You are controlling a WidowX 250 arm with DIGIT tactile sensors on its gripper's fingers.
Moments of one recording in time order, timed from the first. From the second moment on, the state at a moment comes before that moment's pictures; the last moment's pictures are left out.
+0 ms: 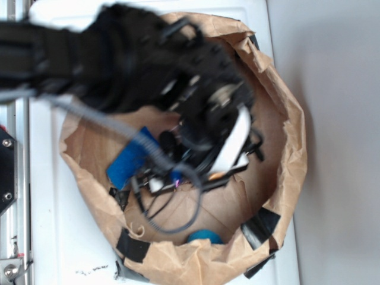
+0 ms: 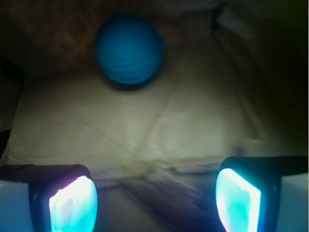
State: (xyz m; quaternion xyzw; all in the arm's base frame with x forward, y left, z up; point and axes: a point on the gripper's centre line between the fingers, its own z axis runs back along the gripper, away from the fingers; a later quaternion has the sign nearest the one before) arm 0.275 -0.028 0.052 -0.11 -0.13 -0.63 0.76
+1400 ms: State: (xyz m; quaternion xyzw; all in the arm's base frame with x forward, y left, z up) arm 0.297 -0.077 0.022 -0.20 -0.20 -0.67 0.69
